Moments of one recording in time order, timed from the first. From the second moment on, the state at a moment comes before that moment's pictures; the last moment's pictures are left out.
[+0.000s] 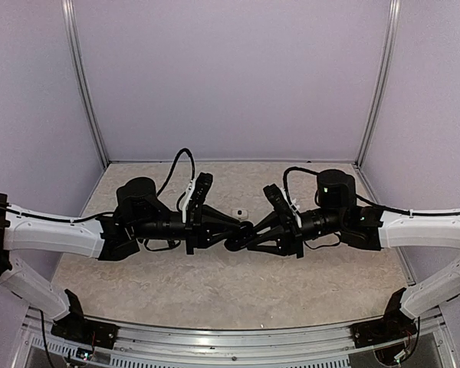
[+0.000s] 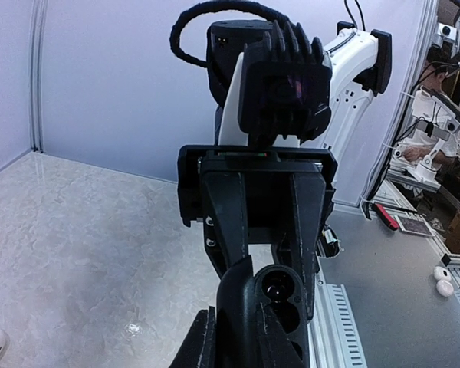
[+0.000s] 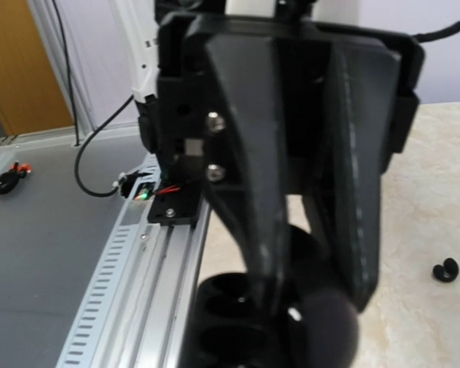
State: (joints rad) left arm -0.95 1.41 0.74 0.63 0.57 -0.18; right arm 0.87 1.31 0.77 0.28 -0.82 -0.06
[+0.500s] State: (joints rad) left arm -0.95 1.41 0.74 0.63 0.57 -0.19; right arm 0.87 1.31 0.77 0.28 -0.83 -0.06
